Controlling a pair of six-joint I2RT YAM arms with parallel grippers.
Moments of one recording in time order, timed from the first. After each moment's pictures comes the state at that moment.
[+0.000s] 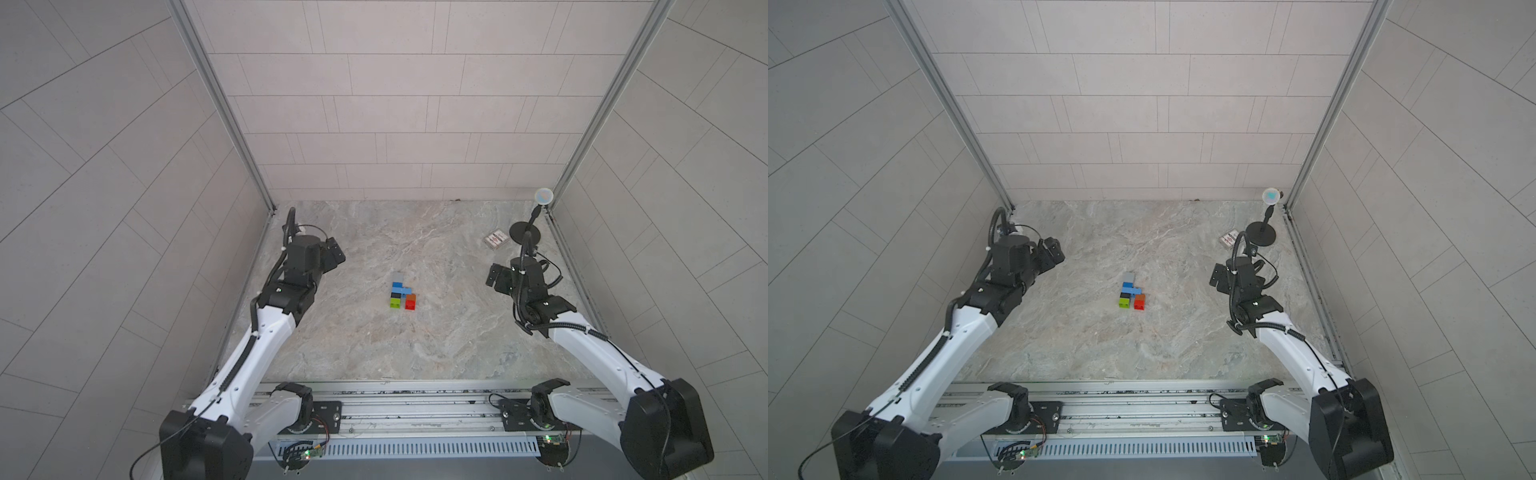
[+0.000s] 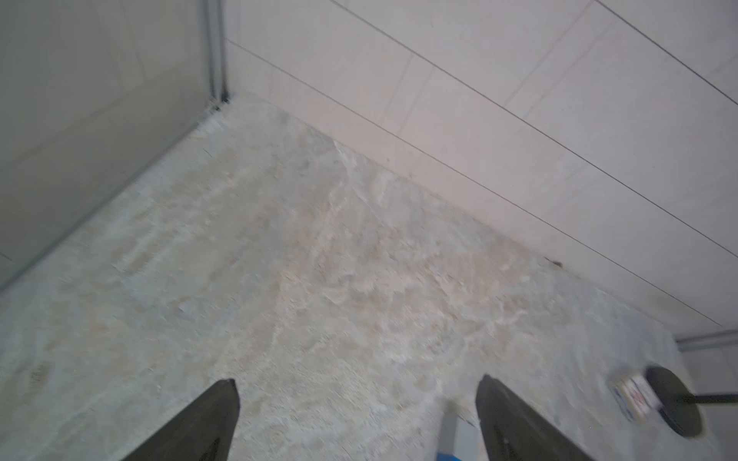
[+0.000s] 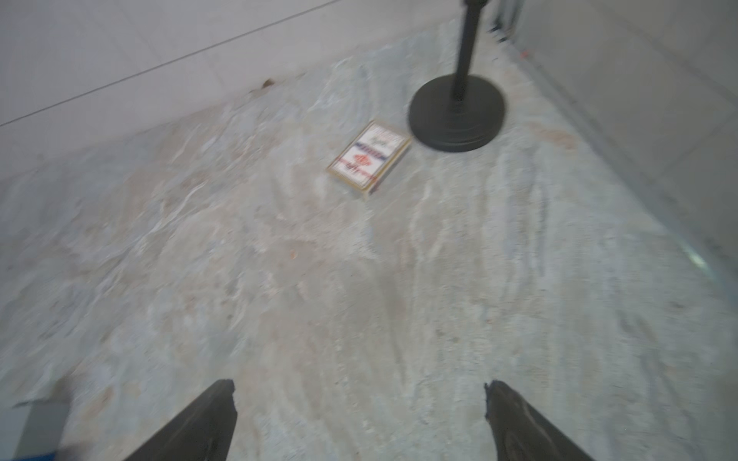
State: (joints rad) left arm -0.21 1.03 0.83 -0.28 -0.34 -0.54; right arm 0.22 1.05 0.61 -0.19 0.40 0.47
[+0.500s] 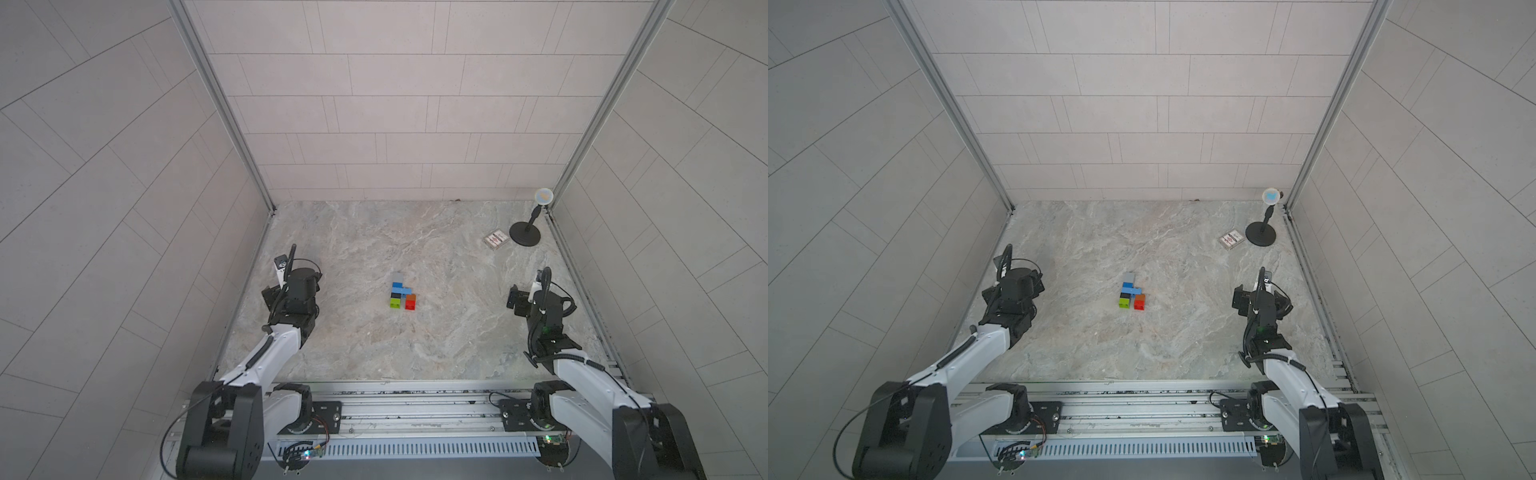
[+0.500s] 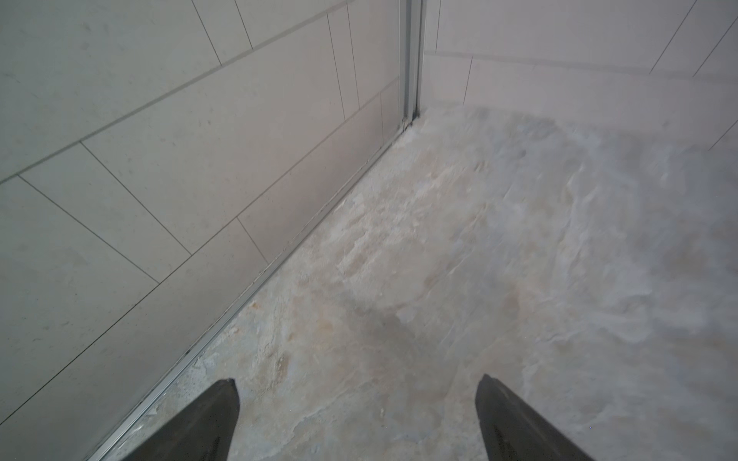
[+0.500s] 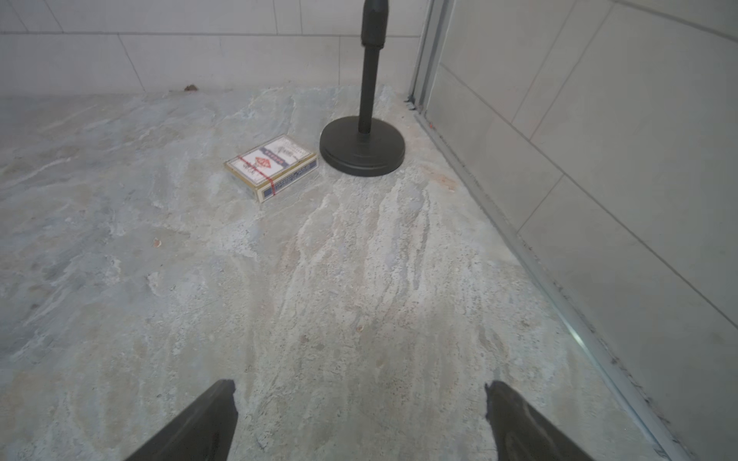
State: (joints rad) left arm -0.08 1.17 0.45 0.12 -0.67 -0.21; right arm 0.01 1.03 0.24 0.33 0.30 0.07
